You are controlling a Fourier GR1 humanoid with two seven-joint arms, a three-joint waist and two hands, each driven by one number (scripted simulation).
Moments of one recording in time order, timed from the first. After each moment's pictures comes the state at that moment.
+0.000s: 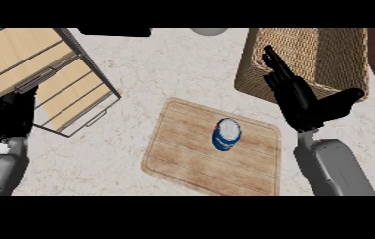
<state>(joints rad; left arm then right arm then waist) -0.22 0.50 -0.02 -1.46 0.11 0.28 0.04 -0.34 -0.23 0.15 -1.49 -0.34 -0.01 0.04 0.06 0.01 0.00</state>
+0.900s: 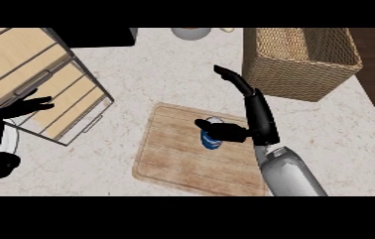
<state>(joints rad) 0.03 0.67 -0.04 -1.63 -0.27 0.26 -0.08 -0.35 -0.13 0.40 -1.49 0.18 -0.37 0.02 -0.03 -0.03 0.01</state>
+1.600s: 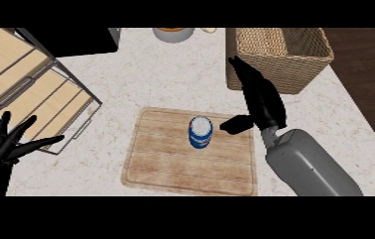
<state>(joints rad) 0.30 0.52 -0.03 -1.91 0.03 0.15 -0.20 -0.51 -0.31 0.51 -1.43 0.56 -0.22 0.53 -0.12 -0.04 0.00</state>
